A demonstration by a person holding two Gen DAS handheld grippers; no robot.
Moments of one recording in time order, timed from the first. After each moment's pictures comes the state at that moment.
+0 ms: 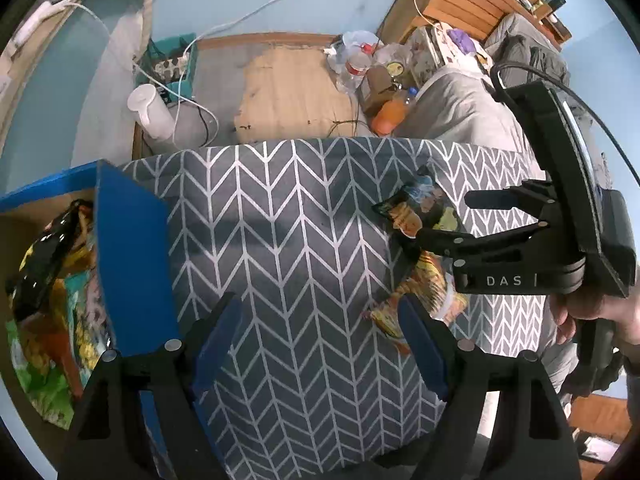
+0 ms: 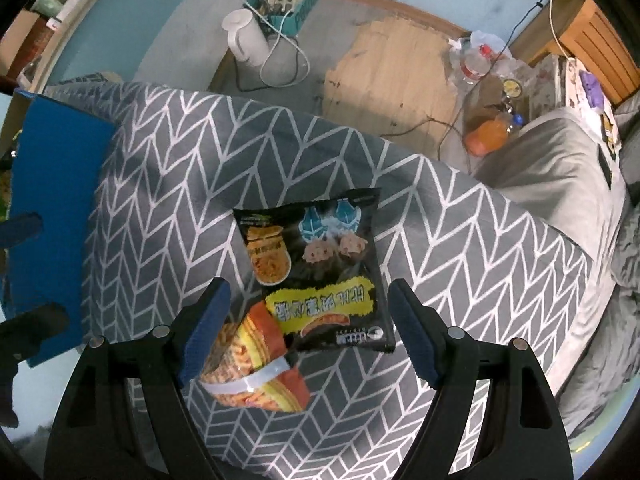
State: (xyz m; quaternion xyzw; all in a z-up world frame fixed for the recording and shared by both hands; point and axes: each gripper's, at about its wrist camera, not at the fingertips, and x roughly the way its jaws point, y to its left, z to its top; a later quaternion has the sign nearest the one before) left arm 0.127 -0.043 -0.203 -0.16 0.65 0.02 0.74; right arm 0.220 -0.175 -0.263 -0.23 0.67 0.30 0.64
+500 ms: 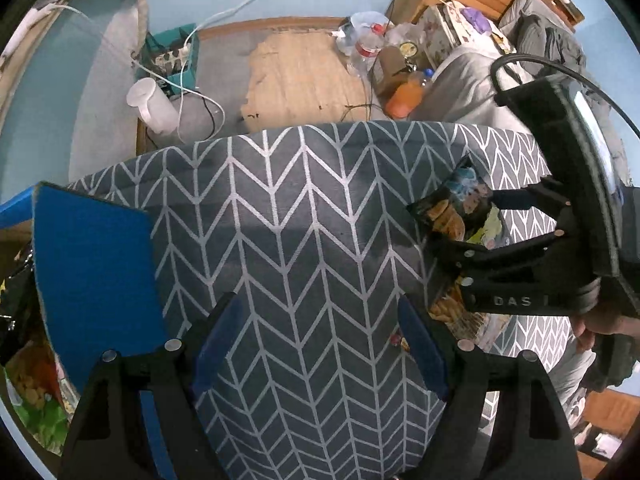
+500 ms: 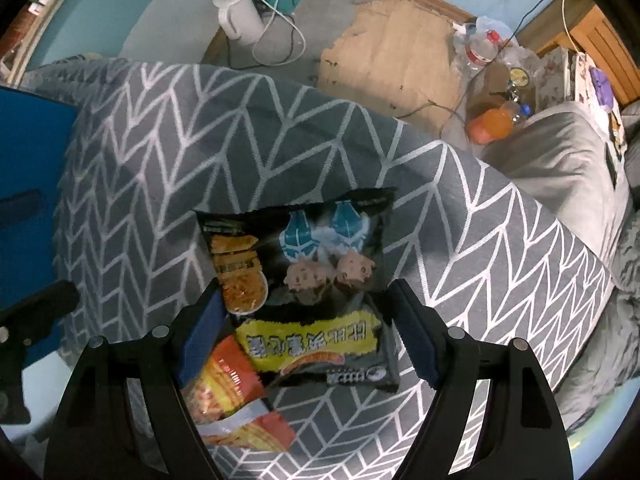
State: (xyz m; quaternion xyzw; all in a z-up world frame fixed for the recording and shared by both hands) left arm 0.148 -0.049 -0.241 -0.13 0.67 0.02 0.73; right arm 0.231 -0.167 -0.307 -0.26 0.68 0.28 0.62
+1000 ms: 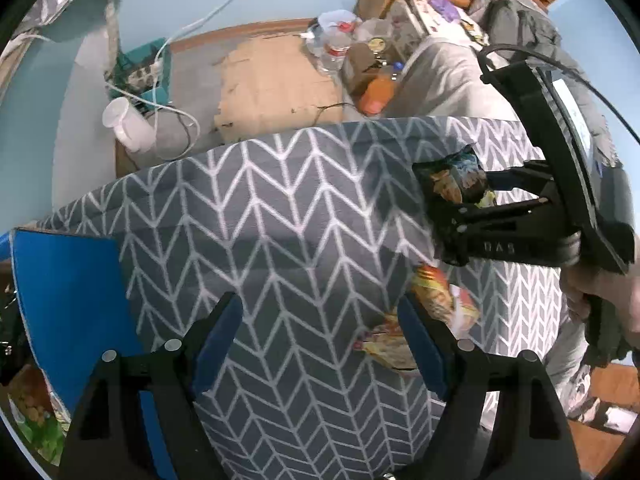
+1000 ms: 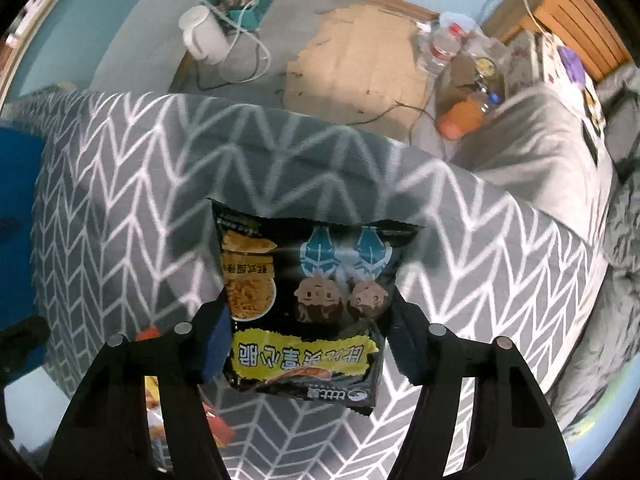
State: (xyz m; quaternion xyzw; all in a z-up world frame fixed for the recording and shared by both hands) left arm 0.158 -0.081 -0.229 -0.12 0.67 -0.02 0.73; right arm 0.263 -0.220 -0.307 -0.22 0.68 0.24 0.66
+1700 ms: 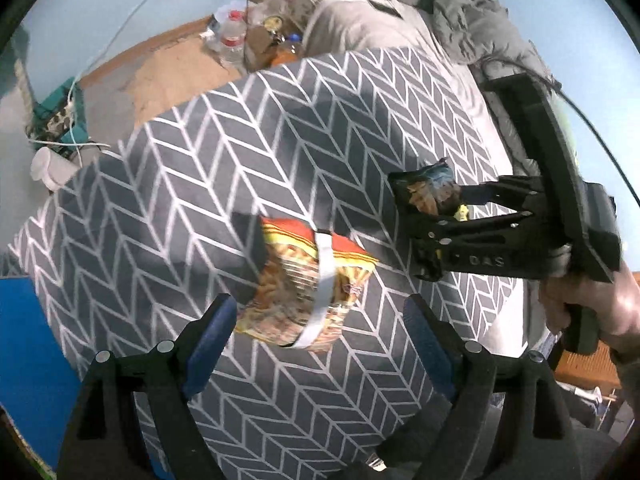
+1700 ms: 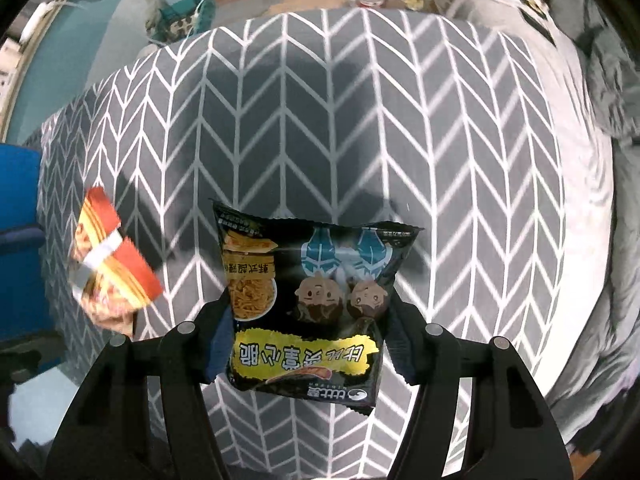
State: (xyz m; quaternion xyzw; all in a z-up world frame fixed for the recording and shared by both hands) left arm 0.147 -0.166 -0.234 -0.07 0.68 -0.17 0.71; right arm 0.201 -0.325 -0.301 -0.08 0.70 0.17 0.69
